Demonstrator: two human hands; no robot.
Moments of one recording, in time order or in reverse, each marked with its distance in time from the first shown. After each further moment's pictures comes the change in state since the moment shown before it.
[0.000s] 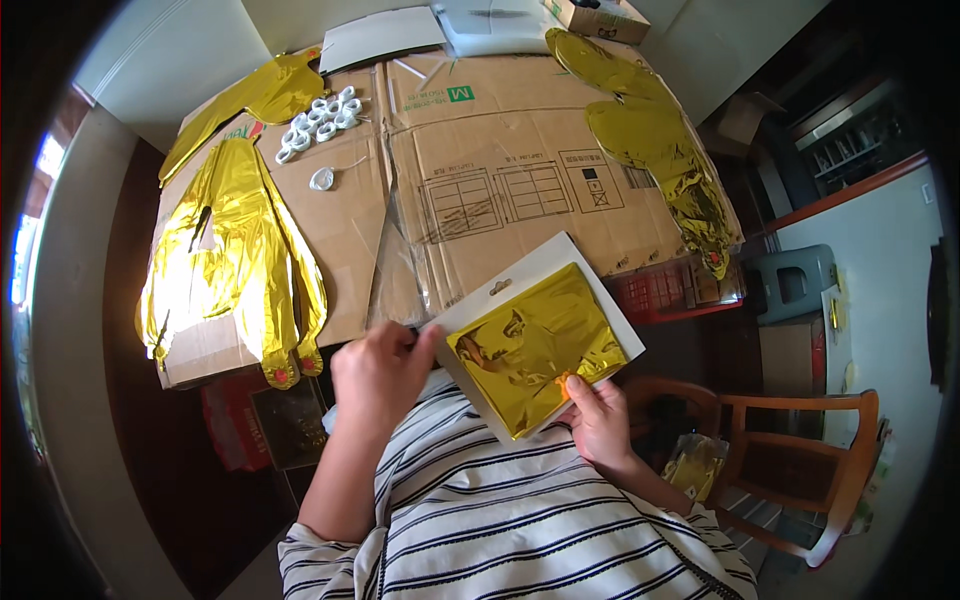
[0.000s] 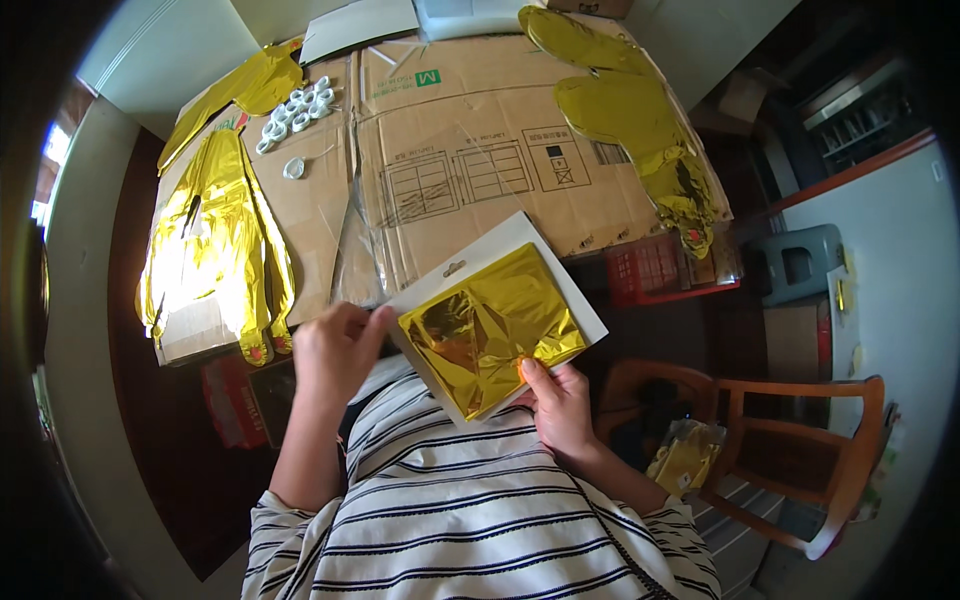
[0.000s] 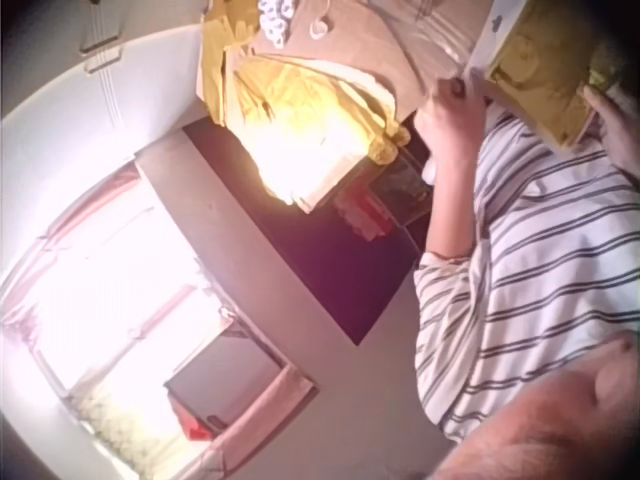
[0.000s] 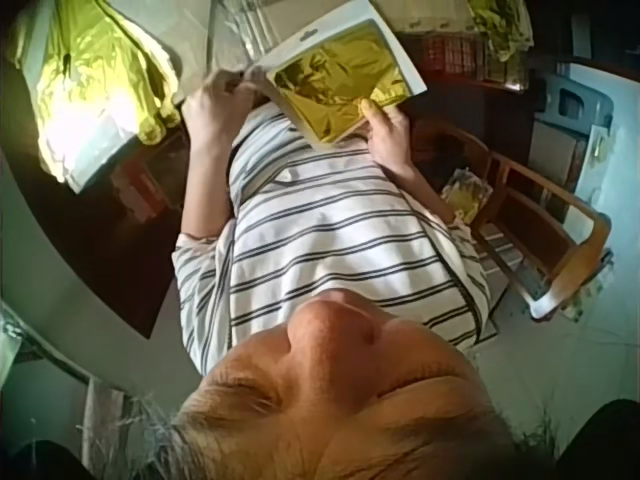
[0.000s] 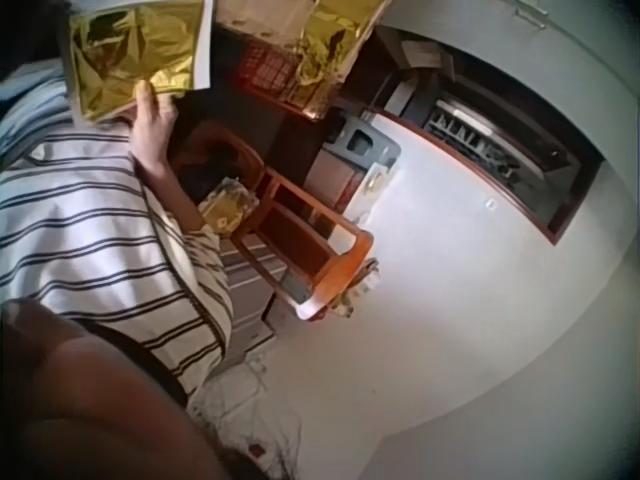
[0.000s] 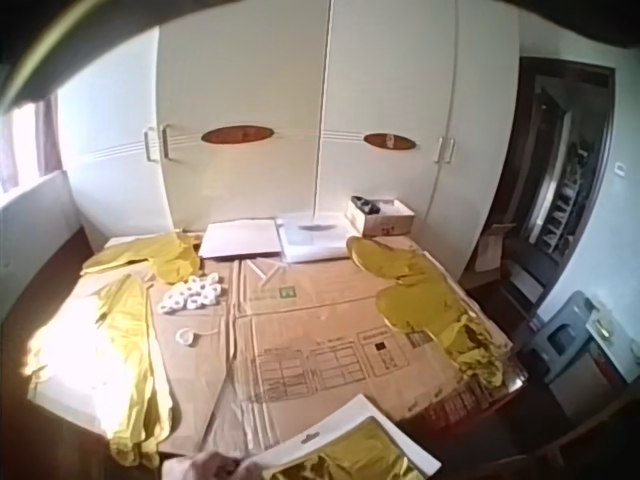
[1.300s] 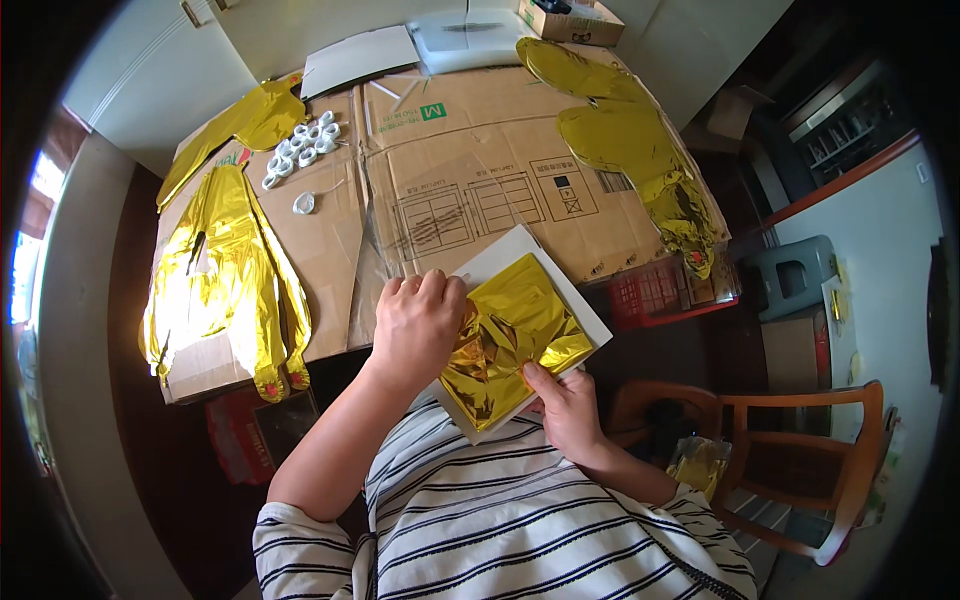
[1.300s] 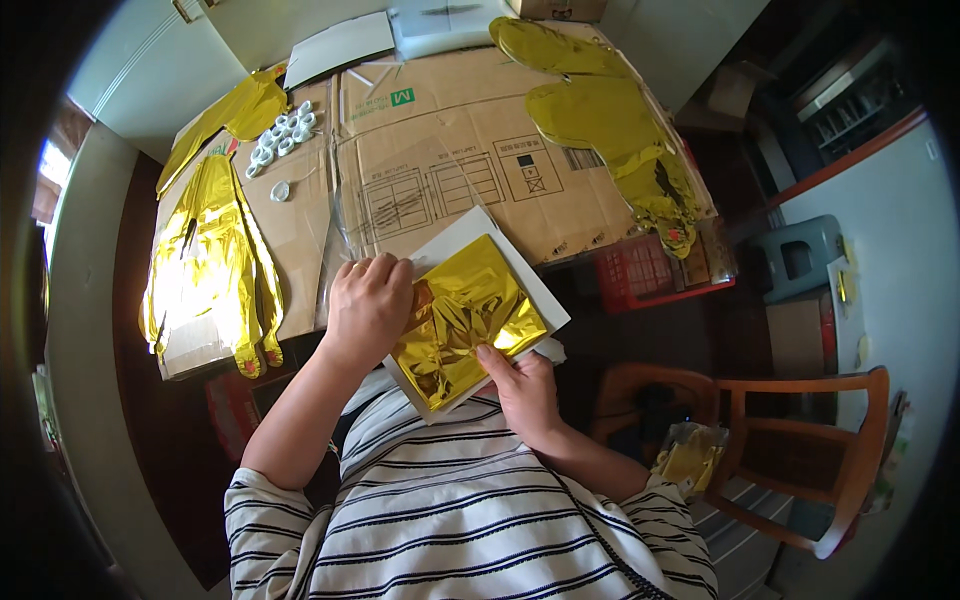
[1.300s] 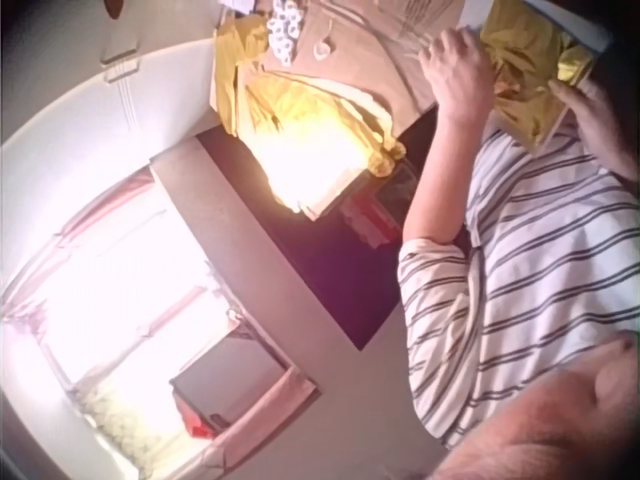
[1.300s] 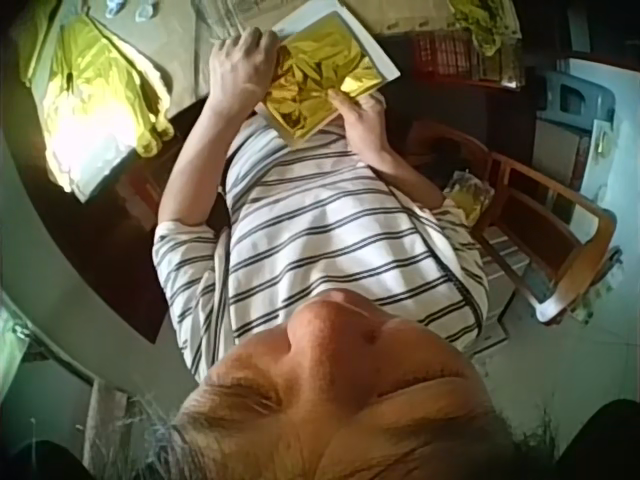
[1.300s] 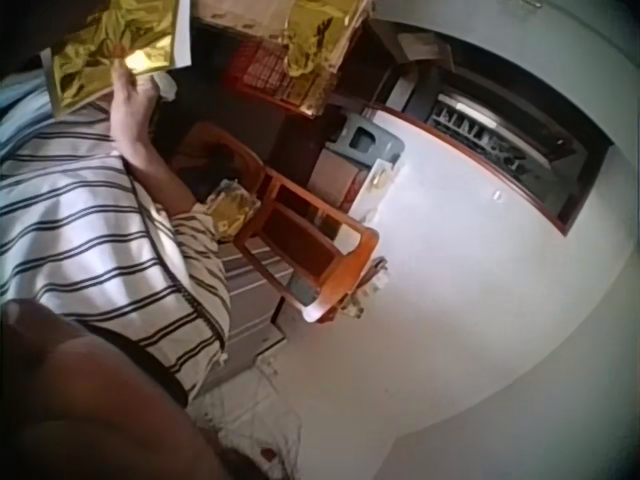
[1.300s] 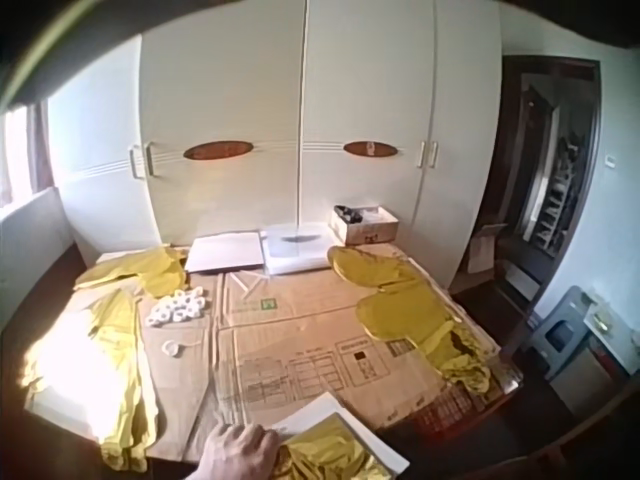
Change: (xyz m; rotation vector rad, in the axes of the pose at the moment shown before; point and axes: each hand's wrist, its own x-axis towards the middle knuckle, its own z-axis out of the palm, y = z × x) left_hand 0.052 0.030 0.043 0.365 0.048 0.733; right_hand 0.025 -0.007 0.019 -0.184 -0.073 -0.095
